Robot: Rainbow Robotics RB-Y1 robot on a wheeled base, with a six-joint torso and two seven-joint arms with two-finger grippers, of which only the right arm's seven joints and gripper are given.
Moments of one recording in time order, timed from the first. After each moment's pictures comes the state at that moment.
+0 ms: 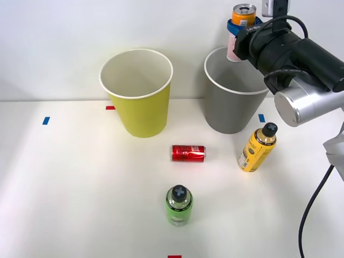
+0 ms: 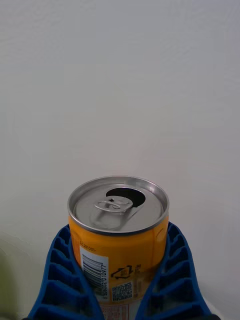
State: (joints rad) arm -0.55 -0.49 0.17 -1.79 -0.24 0.51 1.32
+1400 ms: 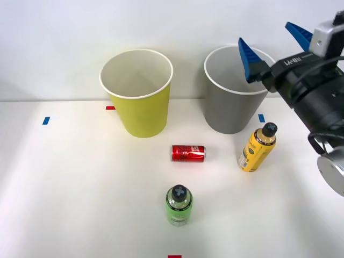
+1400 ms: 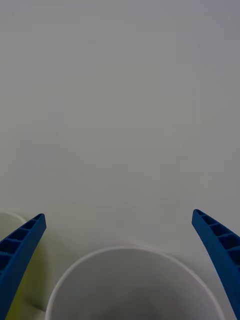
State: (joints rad) arm -0.09 -0.60 0.08 -2.21 -0.27 0.25 1.31
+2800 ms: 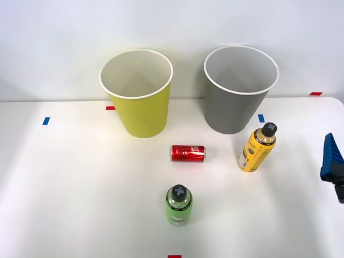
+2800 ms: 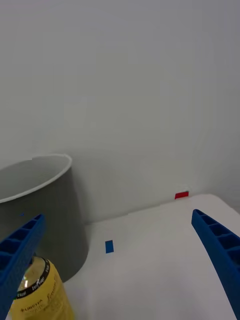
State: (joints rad) arm 0.78 -0.15 -0.08 -2.39 -0.24 -0.09 1.32
